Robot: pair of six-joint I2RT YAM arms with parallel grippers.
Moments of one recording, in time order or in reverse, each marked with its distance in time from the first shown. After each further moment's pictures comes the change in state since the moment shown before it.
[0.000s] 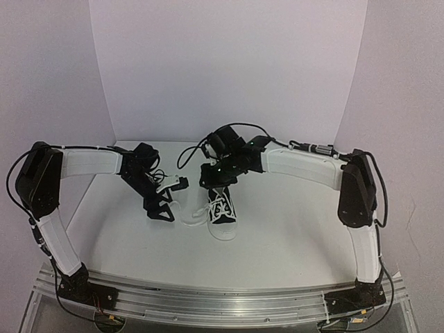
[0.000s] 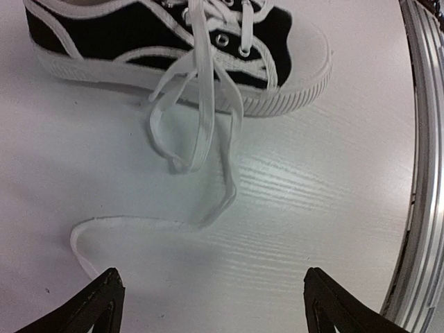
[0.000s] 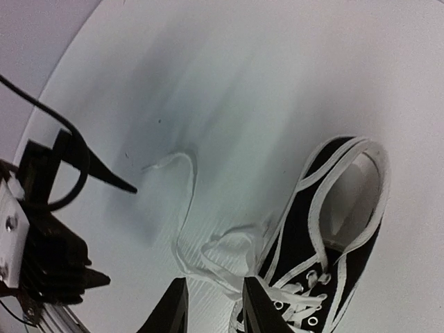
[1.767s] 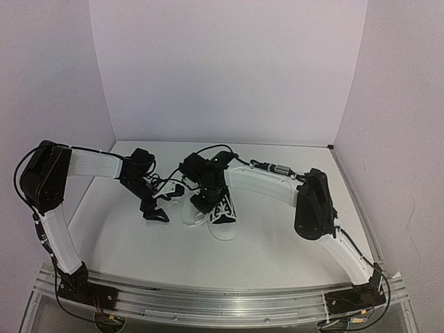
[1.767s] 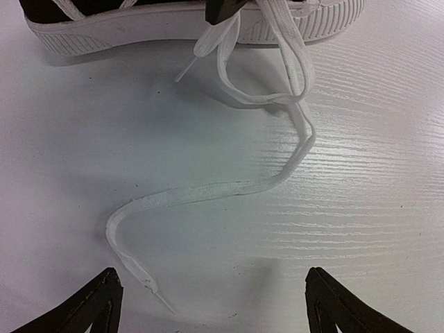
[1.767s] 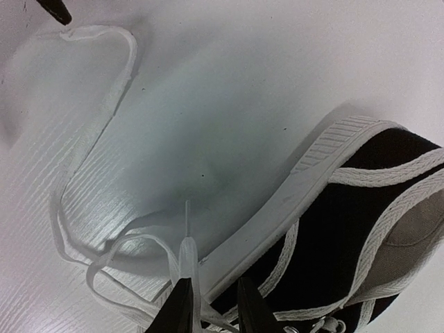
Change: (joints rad) left arm 0.070 0.059 -0.073 0.160 -0.035 0.289; right arm 0.108 0.397 0.478 -0.458 0.253 -0.417
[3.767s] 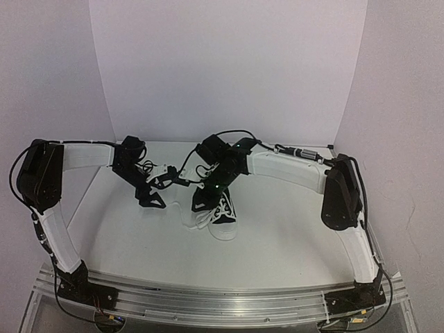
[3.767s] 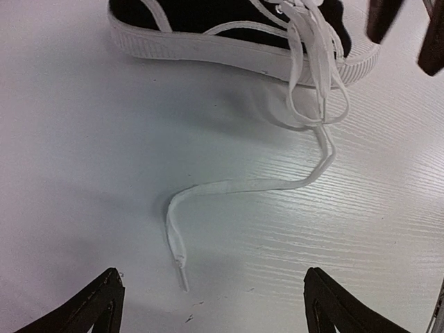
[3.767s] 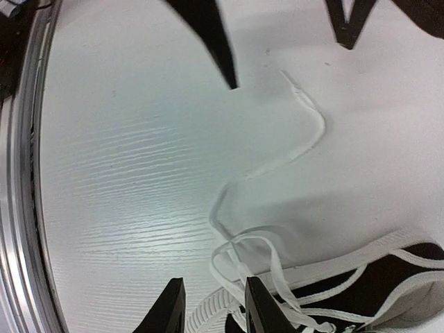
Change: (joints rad) left arm 0.098 -0.010 0.119 -0.121 0.082 -0.075; right arm -0.063 -0.260 -0.298 0.195 -0.552 -0.446
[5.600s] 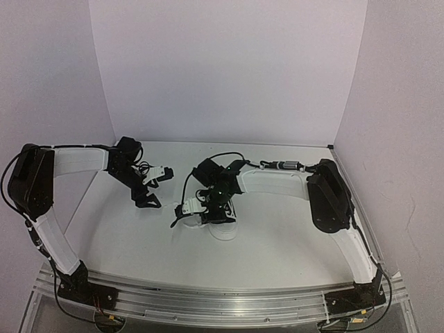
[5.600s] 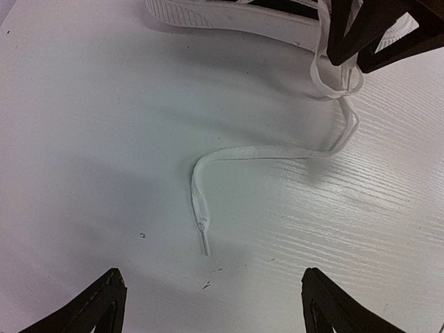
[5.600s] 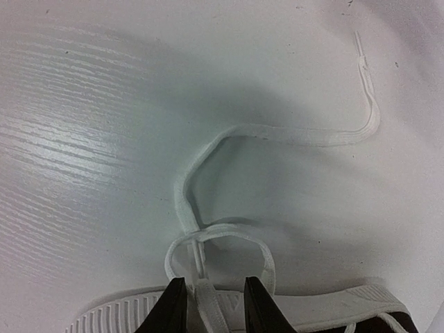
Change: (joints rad) left arm -0.008 -0.095 -0.092 0.071 -0.135 -0.048; right arm 0.027 0.079 -0.123 0.121 0.212 -0.544
